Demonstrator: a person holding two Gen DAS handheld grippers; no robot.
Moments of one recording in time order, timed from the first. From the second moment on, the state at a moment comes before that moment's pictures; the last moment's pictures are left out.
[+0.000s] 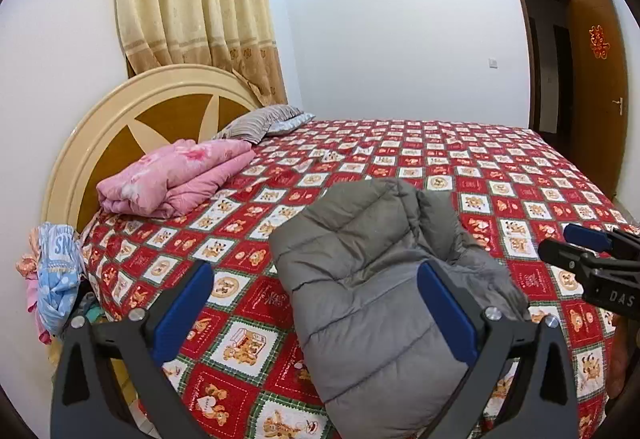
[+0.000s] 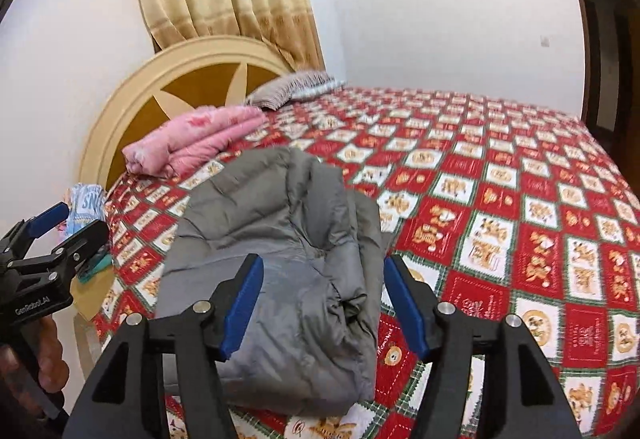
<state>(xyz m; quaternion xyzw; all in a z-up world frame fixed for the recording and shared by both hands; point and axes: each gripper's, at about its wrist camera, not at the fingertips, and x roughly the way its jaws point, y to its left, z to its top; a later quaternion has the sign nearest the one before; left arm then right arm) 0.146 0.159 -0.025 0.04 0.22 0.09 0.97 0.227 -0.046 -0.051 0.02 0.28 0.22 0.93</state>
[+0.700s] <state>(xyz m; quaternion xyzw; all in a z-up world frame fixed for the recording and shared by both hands) 0.138 0.159 -0.021 0.02 0.21 0.09 0.97 0.202 -0.048 -0.037 0.02 0.26 0.22 0.94</state>
